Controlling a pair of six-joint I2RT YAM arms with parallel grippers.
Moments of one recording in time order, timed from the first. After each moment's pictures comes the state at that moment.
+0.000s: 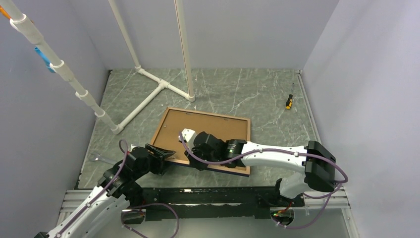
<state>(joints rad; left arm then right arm) -0.65 0.32 0.34 -0.67 -0.04 -1.75 1.22 1.45 1.00 -0.29 -0.03 0.21</state>
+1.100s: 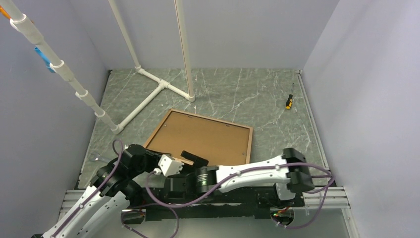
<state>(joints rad) -0.65 0.35 0.48 -0.85 -0.07 -1.85 1.63 1.68 1.43 -0.84 0.70 0.28</state>
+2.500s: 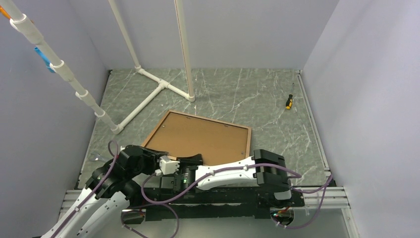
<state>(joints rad) -0.65 0.34 0.53 -0.93 -0.09 -1.86 1.57 1.94 1.47 -0.94 0.97 0.08</state>
